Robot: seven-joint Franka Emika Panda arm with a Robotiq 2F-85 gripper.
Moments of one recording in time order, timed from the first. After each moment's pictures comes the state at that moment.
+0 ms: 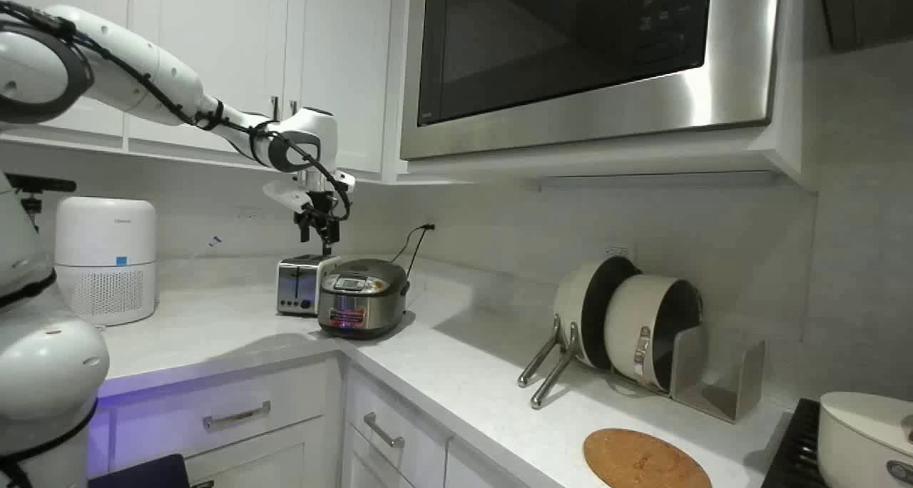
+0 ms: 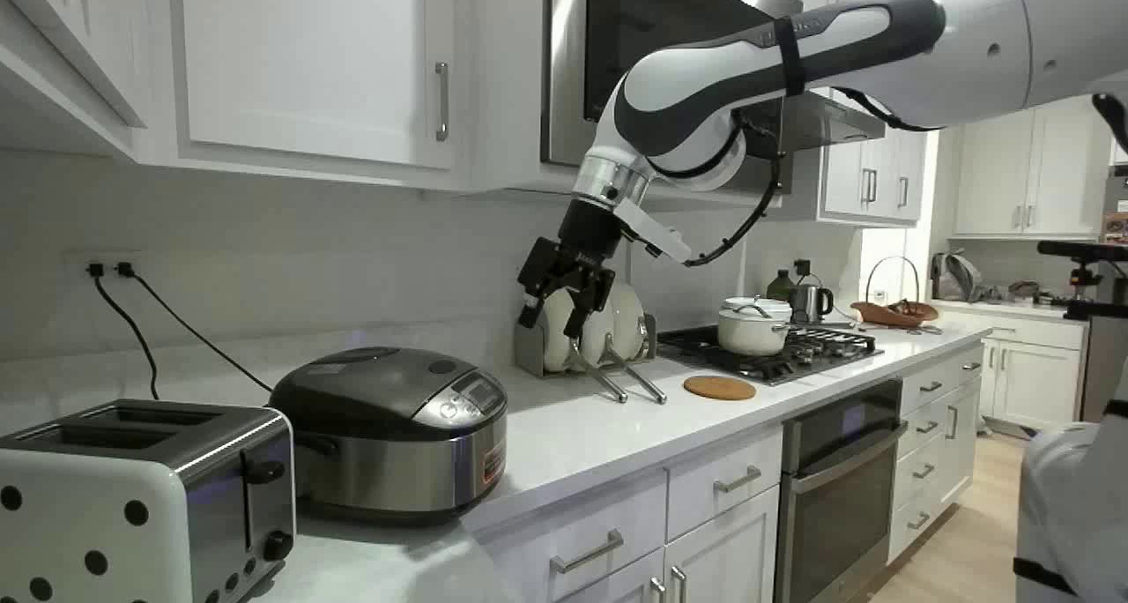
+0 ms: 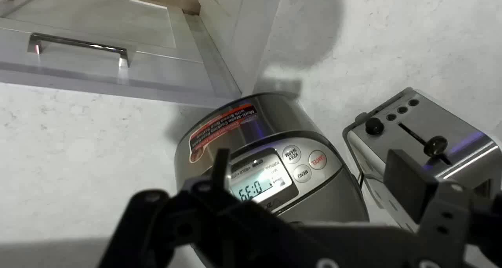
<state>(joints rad) 0.26 -0.36 0.11 -2.16 0.32 2.08 0.00</state>
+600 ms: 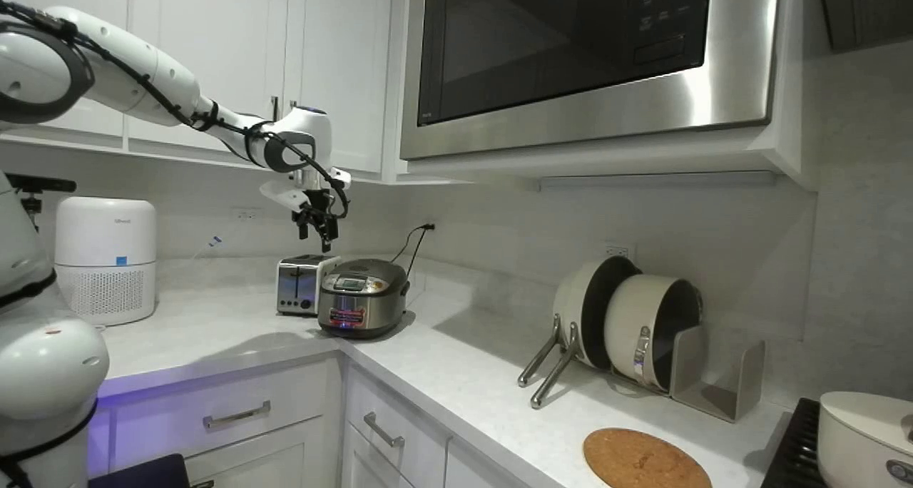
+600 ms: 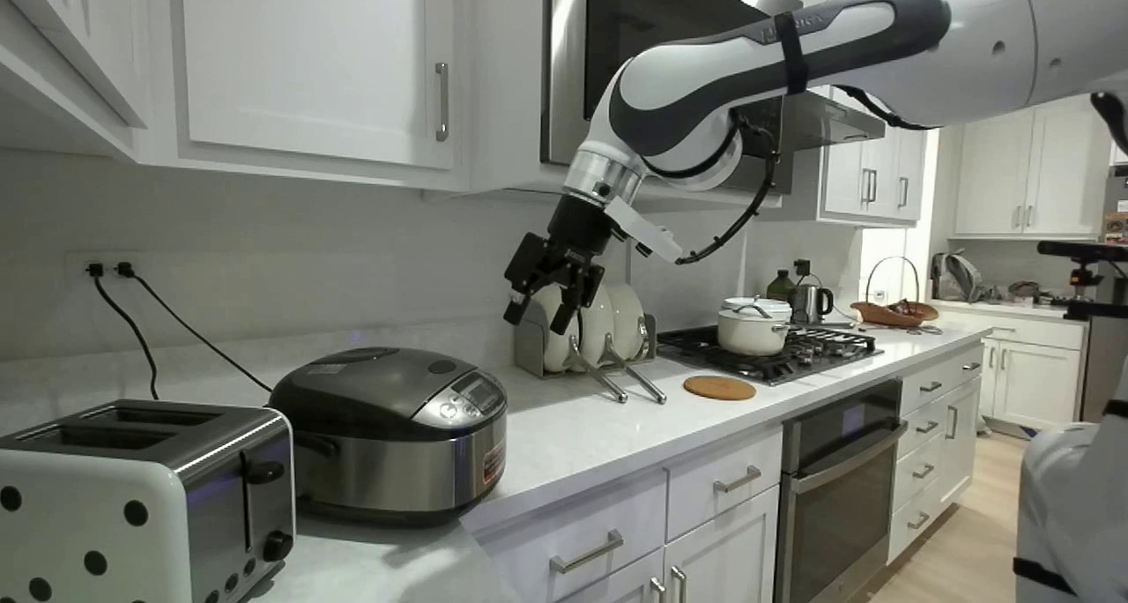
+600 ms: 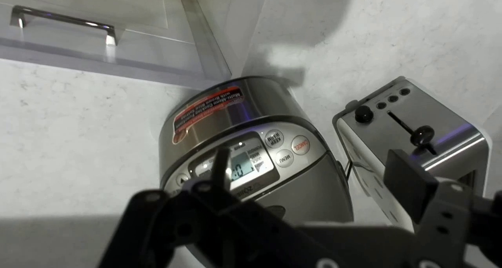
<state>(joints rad) 0.26 -0.36 0.15 -2.16 0.32 2.14 0.00</state>
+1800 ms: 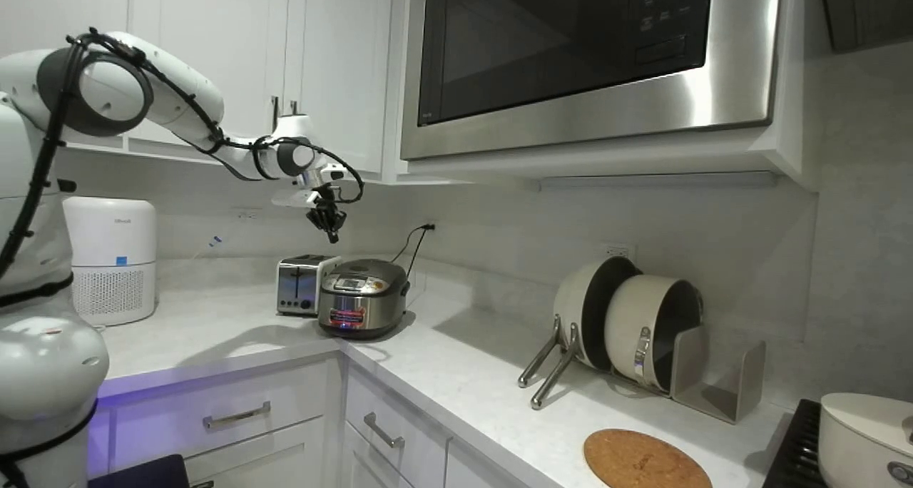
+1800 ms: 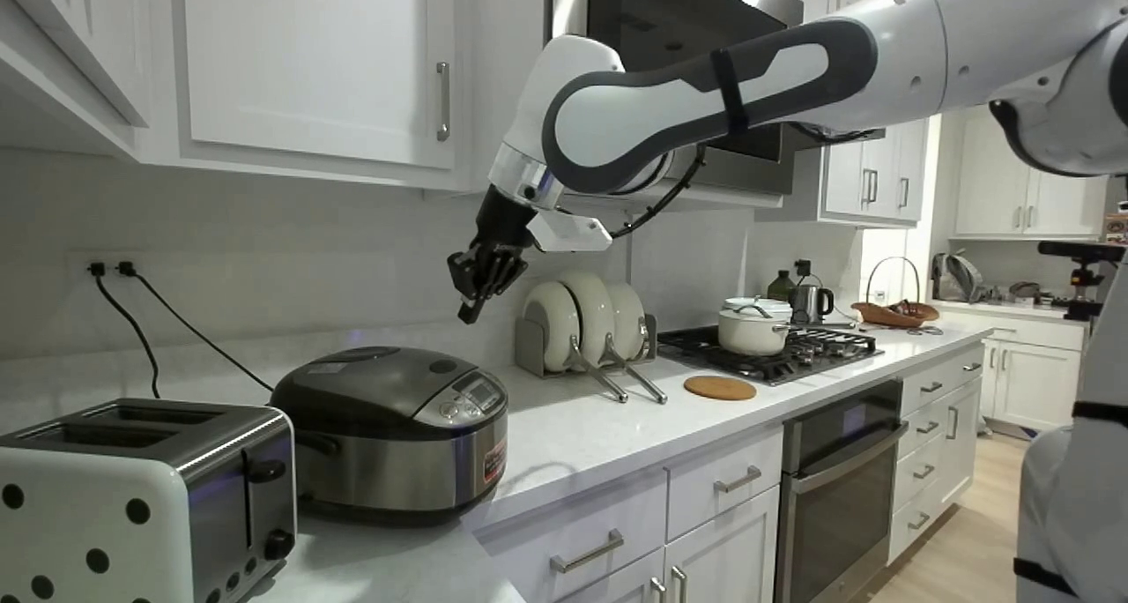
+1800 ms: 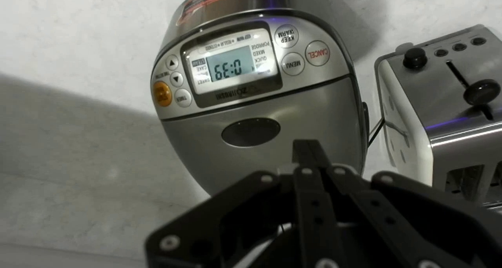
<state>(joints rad) 0.25 -0.17 0.27 -2.00 -0.05 2.33 0.15</state>
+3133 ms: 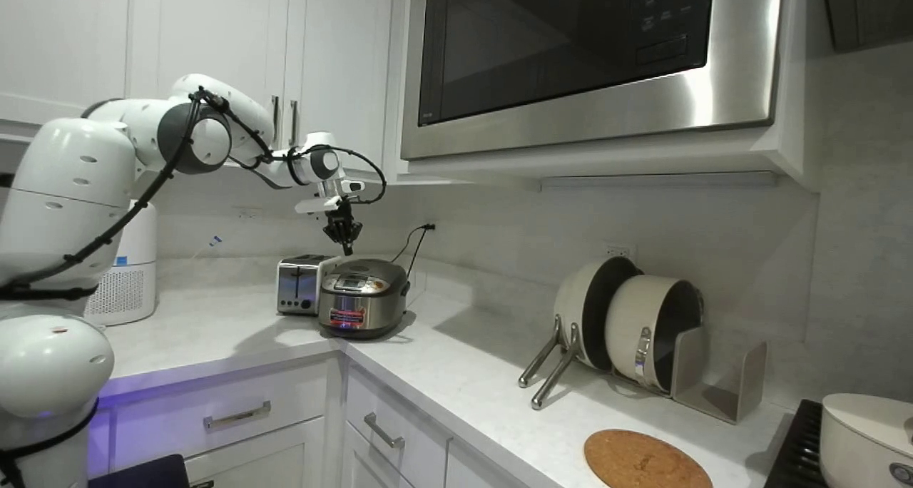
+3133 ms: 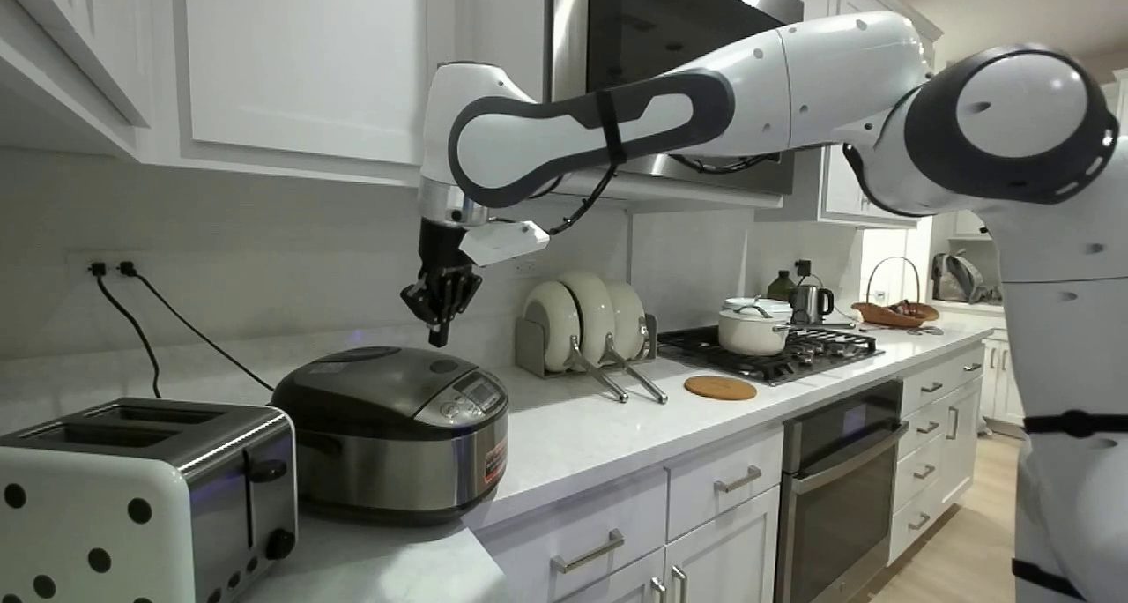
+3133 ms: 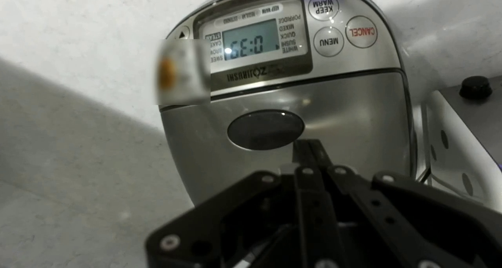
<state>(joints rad) 0.30 0.18 0.29 -1.58 -0.27 2.02 0.20</state>
